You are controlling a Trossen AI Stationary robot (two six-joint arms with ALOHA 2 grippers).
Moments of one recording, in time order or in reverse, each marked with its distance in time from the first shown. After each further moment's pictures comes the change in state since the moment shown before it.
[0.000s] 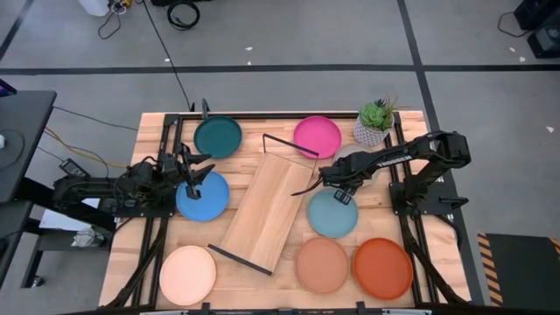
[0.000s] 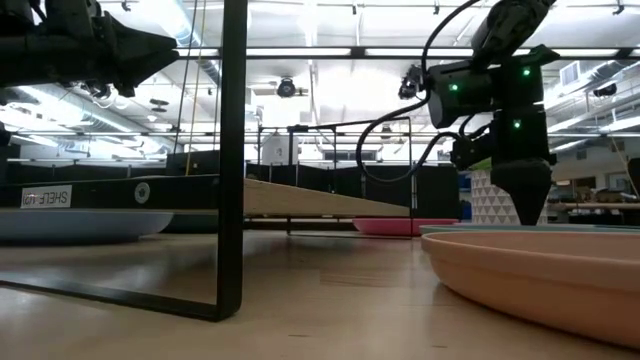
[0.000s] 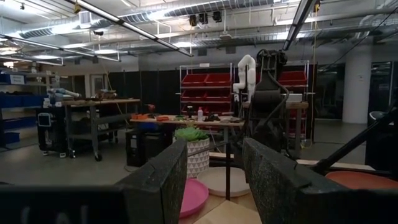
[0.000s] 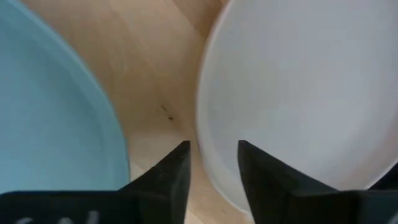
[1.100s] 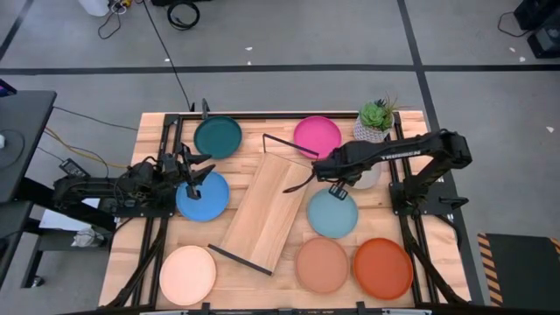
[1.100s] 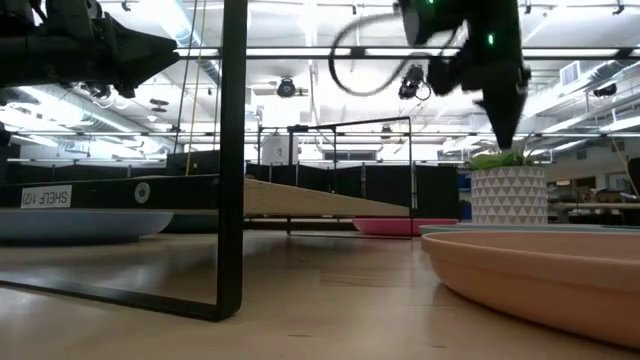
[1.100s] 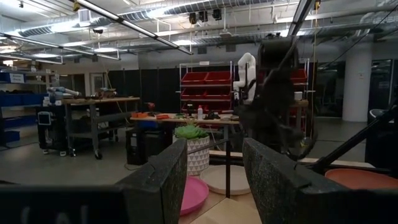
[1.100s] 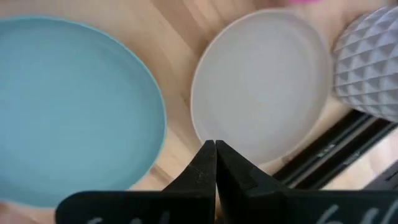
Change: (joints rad) left arm 0.000 0.000 0.000 -0.008 0.000 -0.001; right arm 0.089 -0.001 0.451 -0.462 -0.001 0.091
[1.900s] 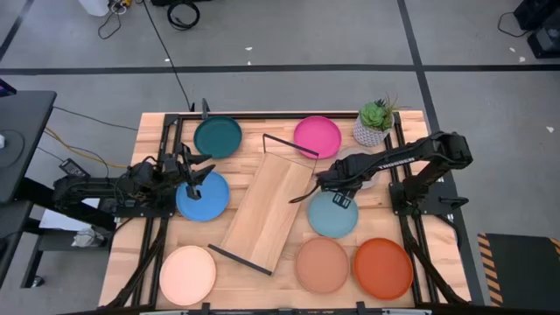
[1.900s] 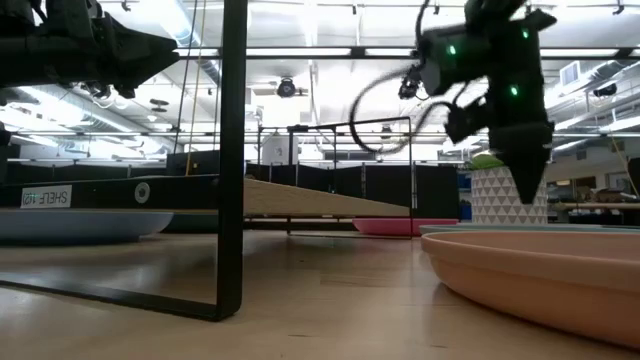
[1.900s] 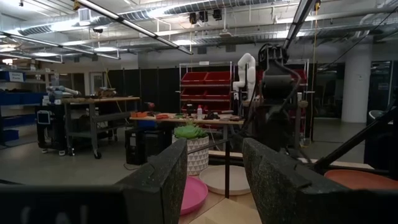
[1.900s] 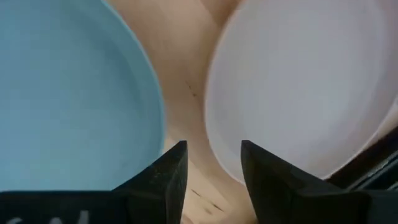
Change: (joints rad) left arm 0.000 0.000 0.000 0.001 0.000 -0.007; right arm -0.002 -0.006 -0.332 0.298 -0.019 -0.025
